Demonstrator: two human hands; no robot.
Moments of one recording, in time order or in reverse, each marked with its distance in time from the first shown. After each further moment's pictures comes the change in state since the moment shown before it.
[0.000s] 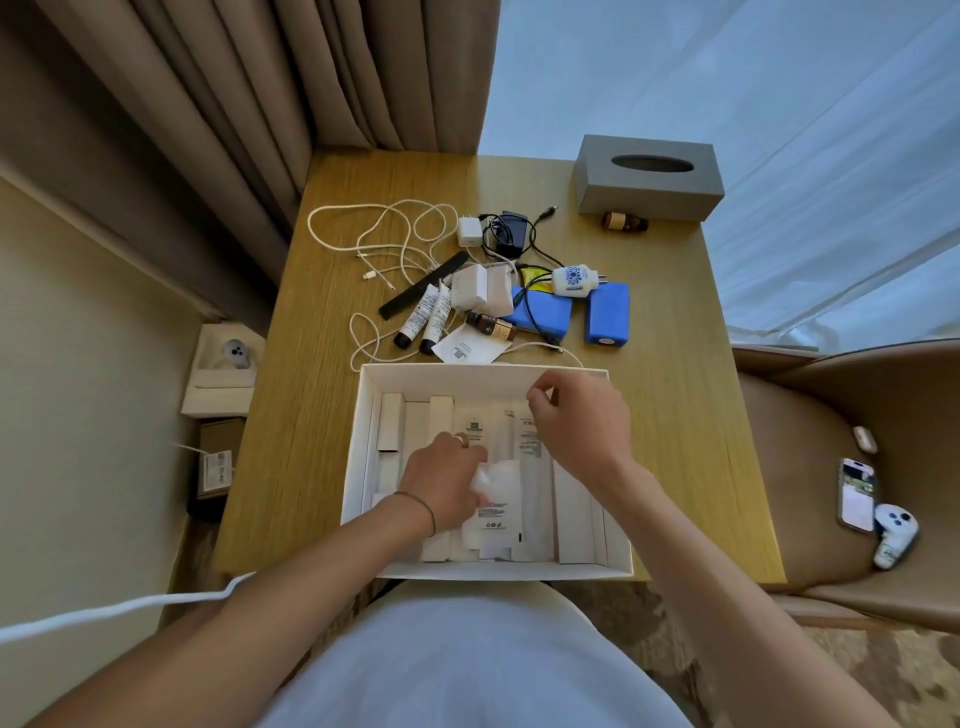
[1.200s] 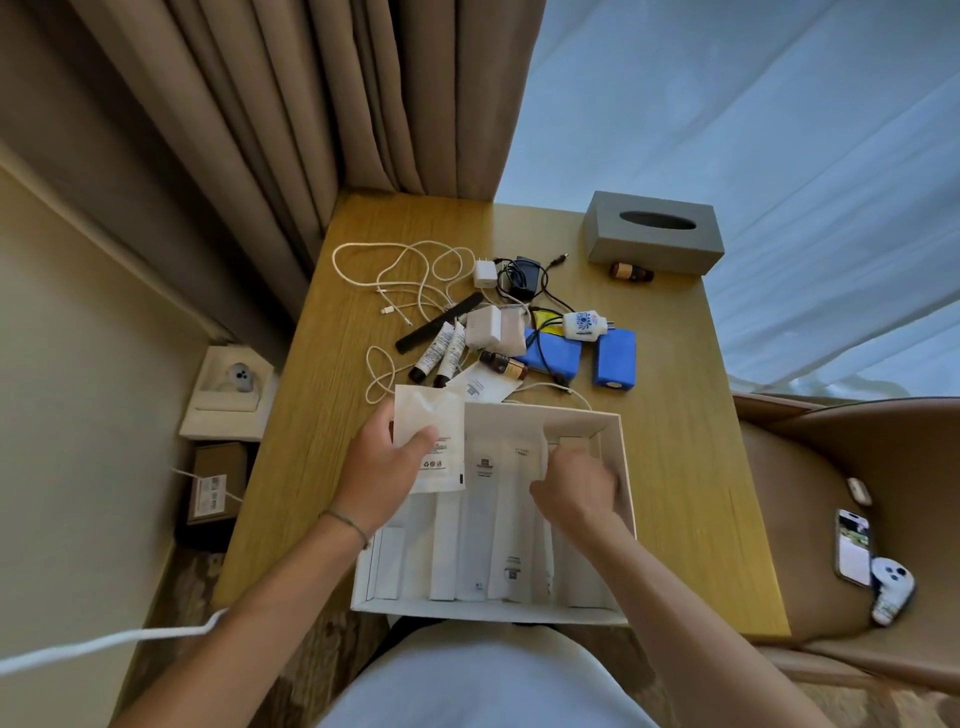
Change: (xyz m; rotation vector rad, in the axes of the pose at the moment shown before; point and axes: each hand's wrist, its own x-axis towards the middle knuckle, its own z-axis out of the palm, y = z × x) left_hand -0.047 -0.031 -0.095 -1.172 0.519 -0.279; right_hand 0.005 0.021 0.061 -0.350 -0.268 0.193
